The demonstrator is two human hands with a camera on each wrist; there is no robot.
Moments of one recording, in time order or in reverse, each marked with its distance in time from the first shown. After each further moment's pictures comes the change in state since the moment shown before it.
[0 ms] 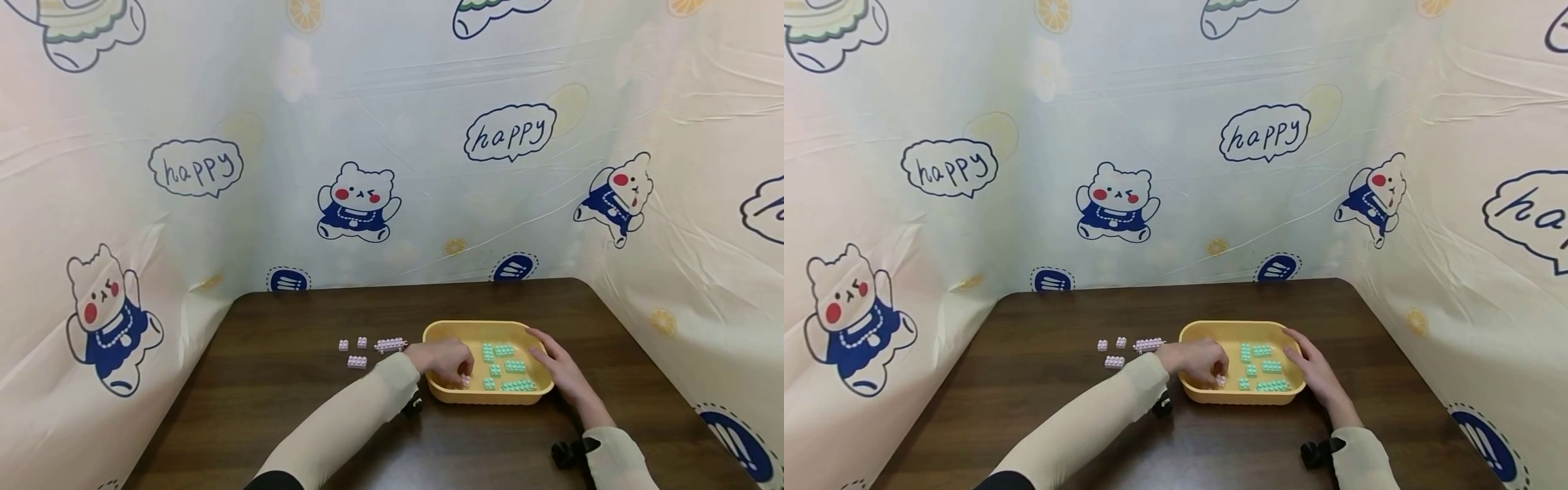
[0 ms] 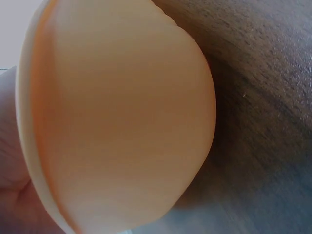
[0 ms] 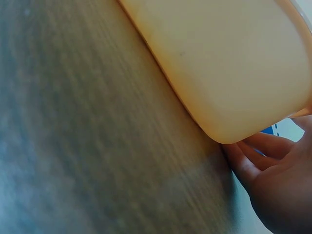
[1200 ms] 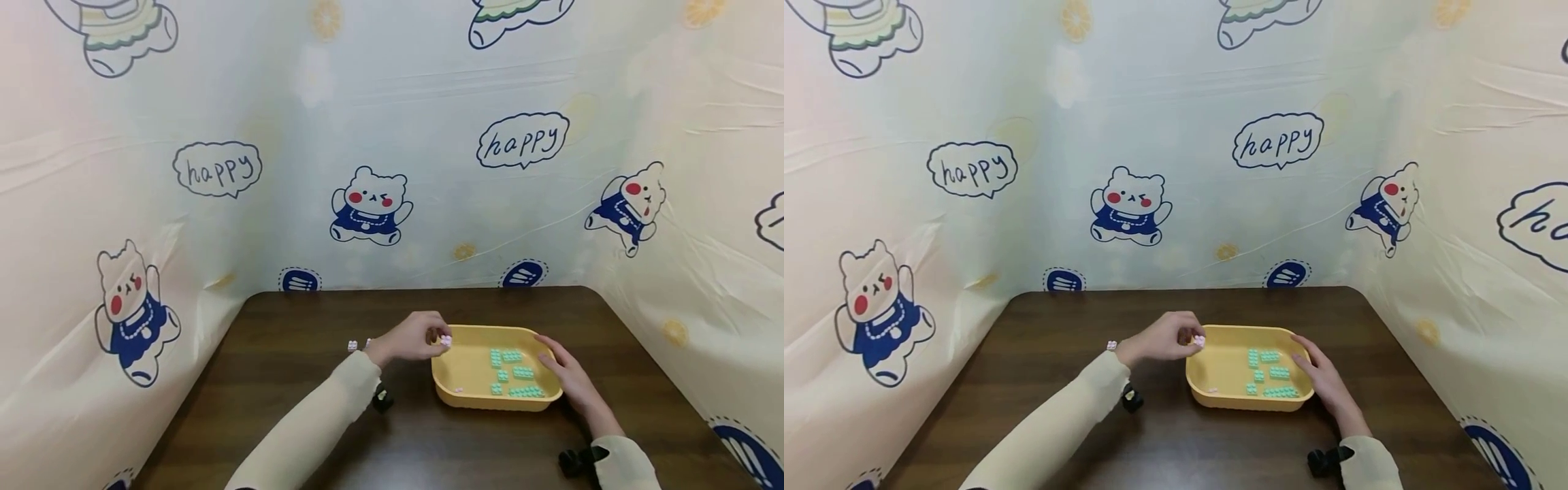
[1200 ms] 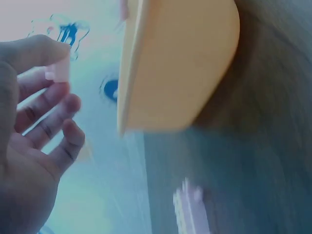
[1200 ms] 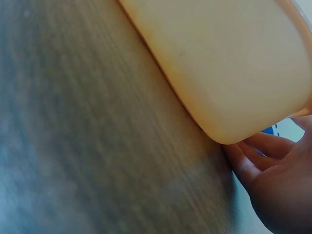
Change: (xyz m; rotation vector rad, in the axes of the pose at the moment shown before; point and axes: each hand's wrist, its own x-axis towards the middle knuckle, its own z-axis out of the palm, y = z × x) left_hand -0.077 -0.038 -0.024 -0.269 0.537 0.023; right_hand -0.003 -0.003 0.003 -0.035 -0.009 -0.009
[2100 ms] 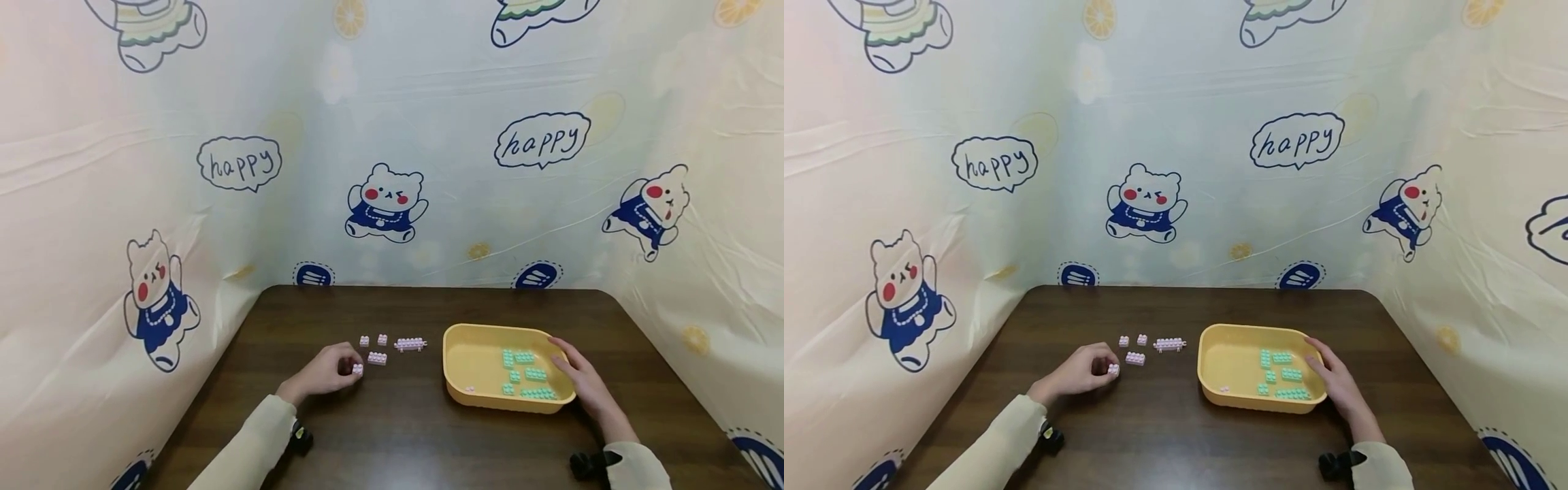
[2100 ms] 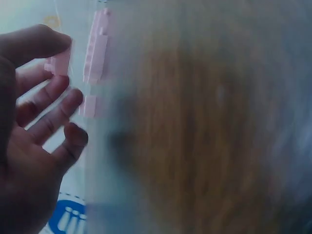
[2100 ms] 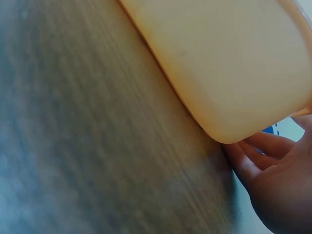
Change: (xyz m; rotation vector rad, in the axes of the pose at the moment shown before) left_hand -0.191 -0.078 -0.028 0.038 0.114 -0.286; right_hand -0.002 -0.003 0.001 -0.010 -0.032 0.026
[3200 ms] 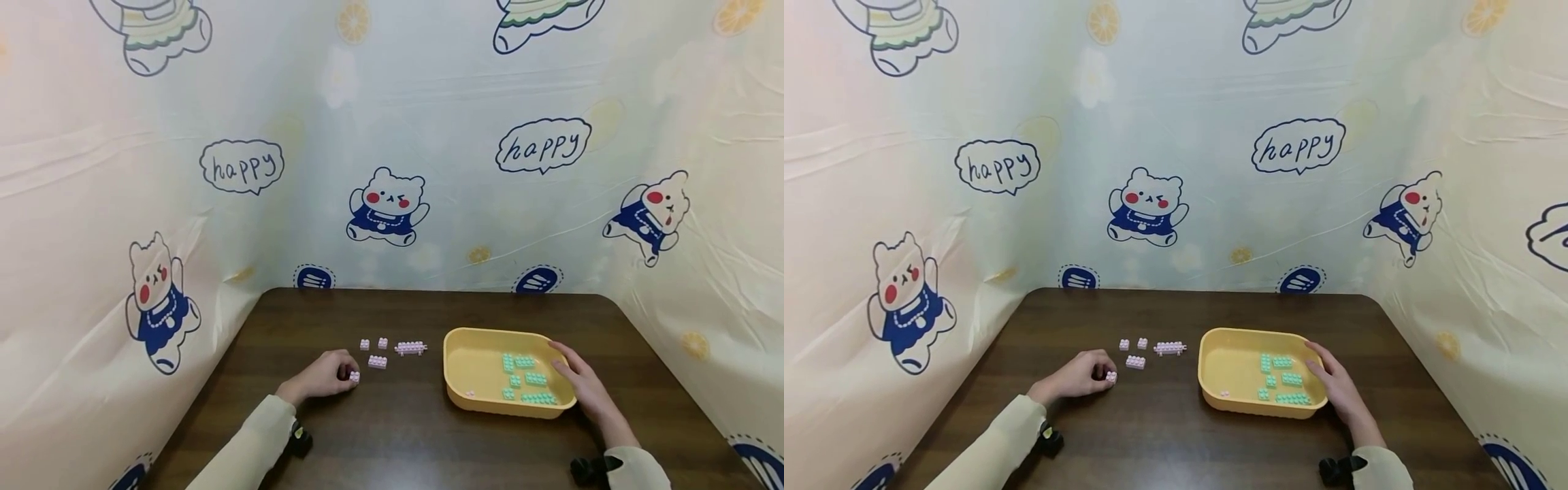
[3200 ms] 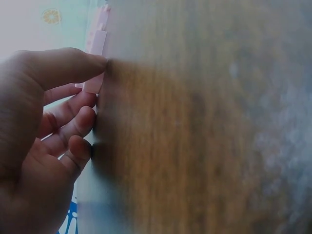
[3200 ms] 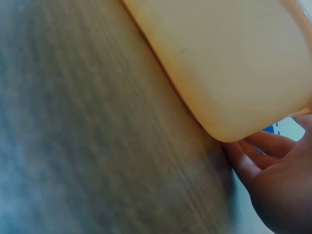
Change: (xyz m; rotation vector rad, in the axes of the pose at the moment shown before) left_hand -0.002 -0.012 0.004 0.076 -0.081 -0.038; right_hand 0.000 -0.001 0.001 -0.006 0.002 0.019
